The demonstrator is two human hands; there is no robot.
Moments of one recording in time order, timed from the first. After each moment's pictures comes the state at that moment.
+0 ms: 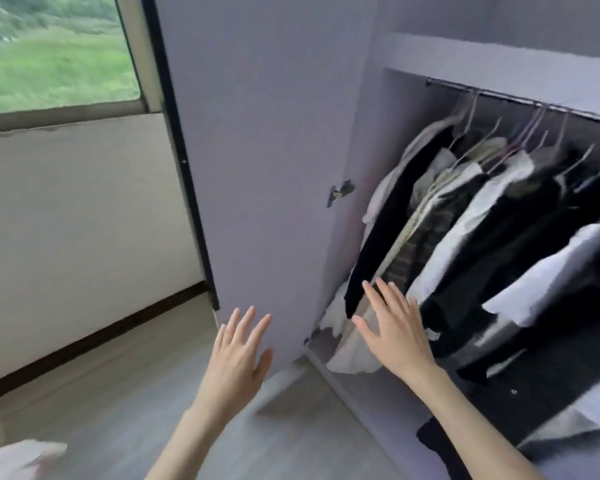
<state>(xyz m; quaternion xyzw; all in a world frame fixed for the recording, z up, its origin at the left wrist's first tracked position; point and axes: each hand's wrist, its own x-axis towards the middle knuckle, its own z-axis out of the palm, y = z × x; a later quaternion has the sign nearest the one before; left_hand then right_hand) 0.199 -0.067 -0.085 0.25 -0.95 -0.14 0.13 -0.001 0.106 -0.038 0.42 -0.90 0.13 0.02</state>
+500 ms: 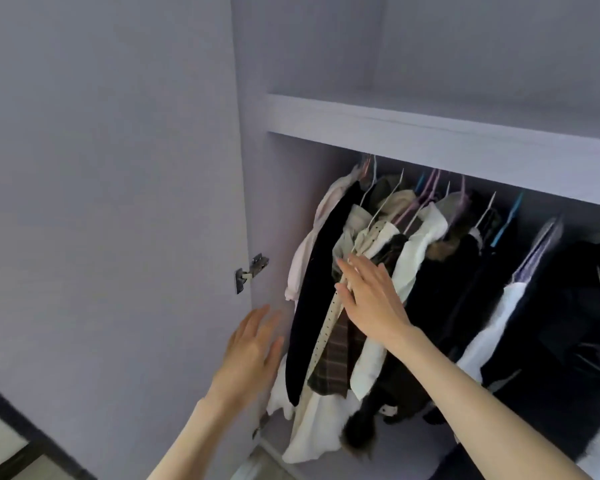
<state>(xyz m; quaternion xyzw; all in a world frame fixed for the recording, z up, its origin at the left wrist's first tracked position) -0.079 -0.106 -0.035 0.09 -0.95 -0.23 0.19 -0.223 0.062 0.038 0.38 -0.91 0.13 0.13</state>
